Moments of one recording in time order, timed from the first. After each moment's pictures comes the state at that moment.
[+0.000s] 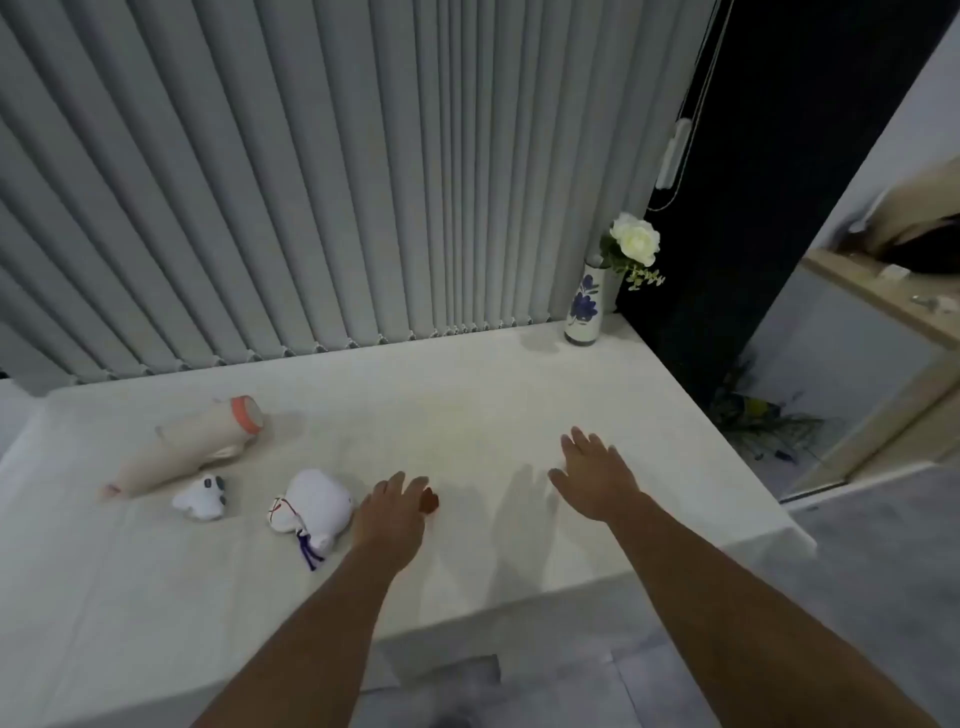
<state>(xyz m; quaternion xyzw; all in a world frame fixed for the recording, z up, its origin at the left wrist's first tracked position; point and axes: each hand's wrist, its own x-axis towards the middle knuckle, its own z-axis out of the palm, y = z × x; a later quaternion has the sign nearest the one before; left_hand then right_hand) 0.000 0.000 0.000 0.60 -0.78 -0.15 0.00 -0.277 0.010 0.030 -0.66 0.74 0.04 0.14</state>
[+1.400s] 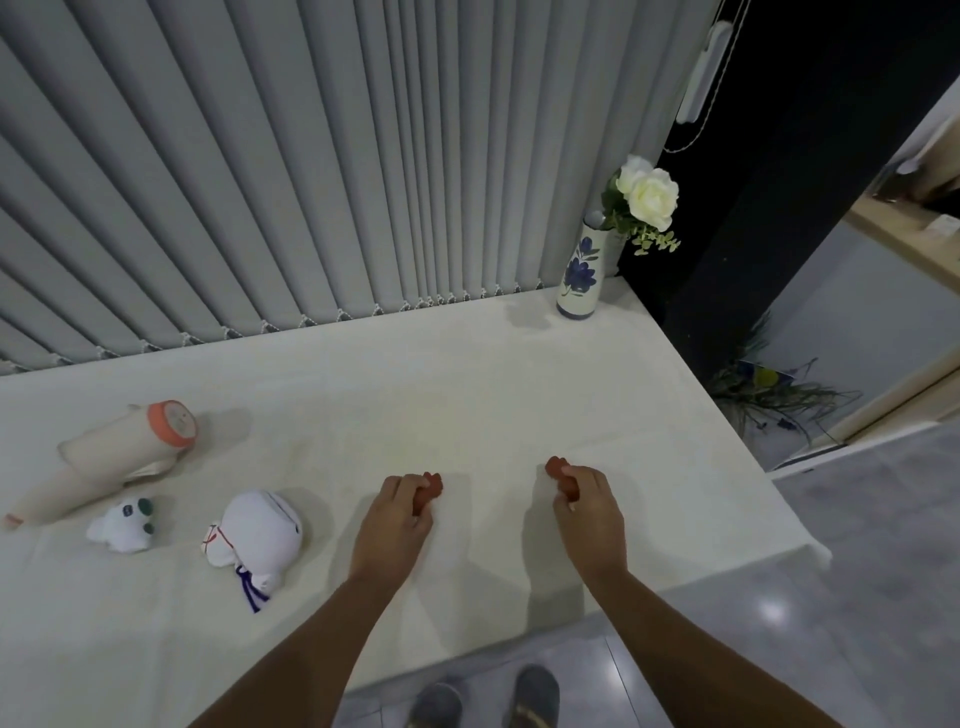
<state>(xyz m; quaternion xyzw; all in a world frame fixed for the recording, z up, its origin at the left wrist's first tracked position) -0.053 -0.039 -0.039 0.61 -0.71 -0.28 0.23 -0.287 0.007 -0.043 -0.48 0.78 -0.36 0.19</state>
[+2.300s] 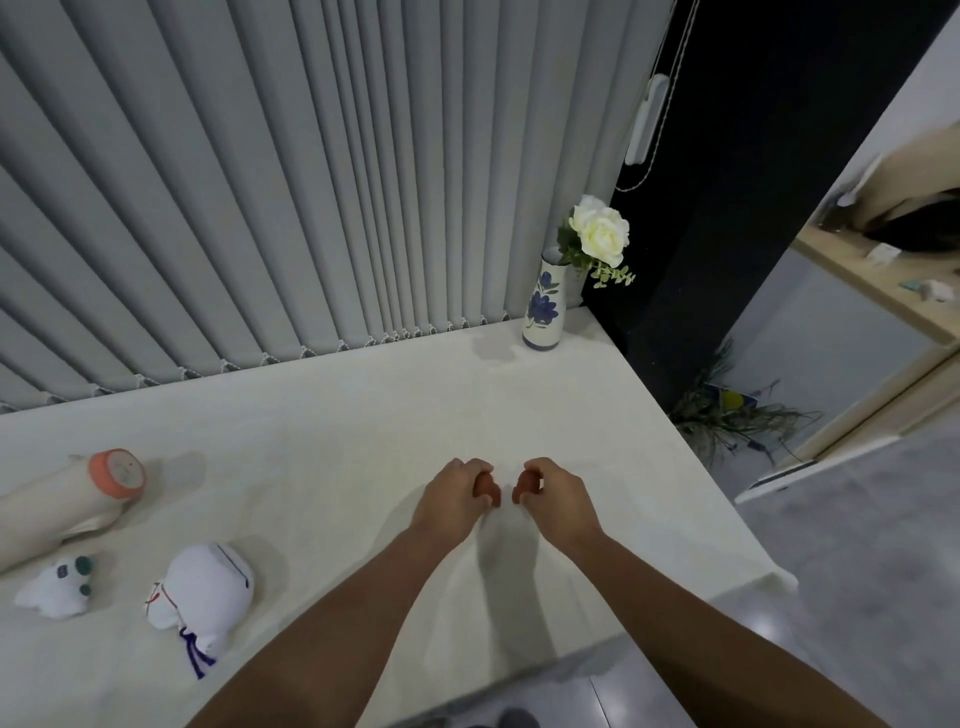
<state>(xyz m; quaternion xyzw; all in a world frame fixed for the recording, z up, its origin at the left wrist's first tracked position) -0.170 -0.101 -0.019 0.54 -0.75 -0.37 0.12 -0.323 -0.046 -0.004 -0.49 0.76 -0.27 0.33</state>
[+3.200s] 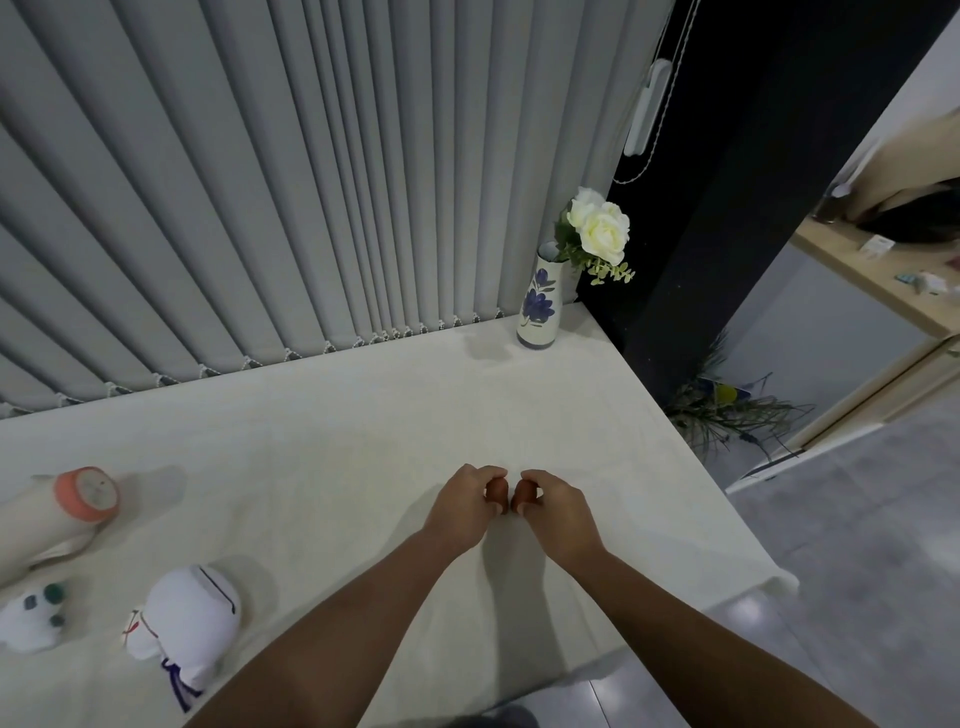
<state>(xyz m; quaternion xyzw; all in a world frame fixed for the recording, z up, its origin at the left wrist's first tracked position) -0.188 -0.117 -0.035 0.49 -0.75 -0.42 0.14 -0.322 -0.051 -0.018 -0.51 0.76 -0.26 0.31</state>
